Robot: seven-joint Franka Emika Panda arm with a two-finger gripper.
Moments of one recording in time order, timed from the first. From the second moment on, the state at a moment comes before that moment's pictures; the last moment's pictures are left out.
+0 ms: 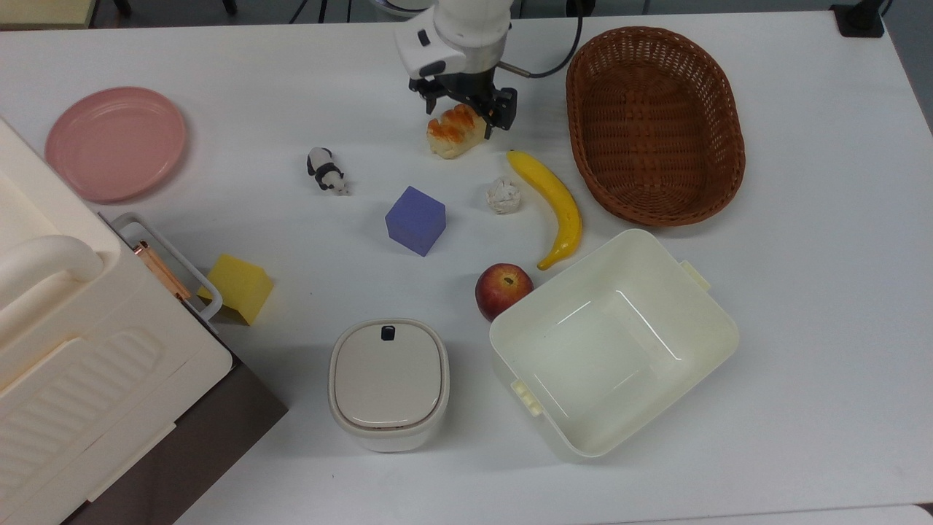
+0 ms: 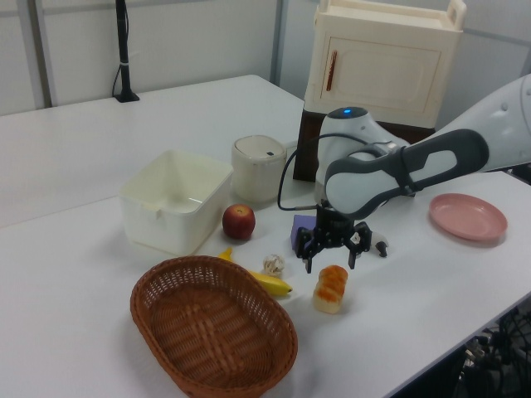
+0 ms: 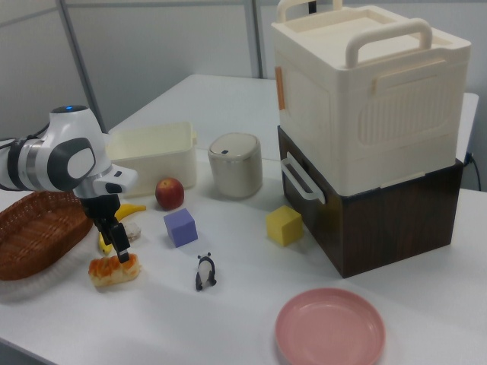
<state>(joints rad) 0.01 -0.03 0.21 -2.33 -0.06 2.22 0.65</state>
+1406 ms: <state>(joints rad) 0.00 0.01 0.20 -2.35 -0.09 2.22 0.89</state>
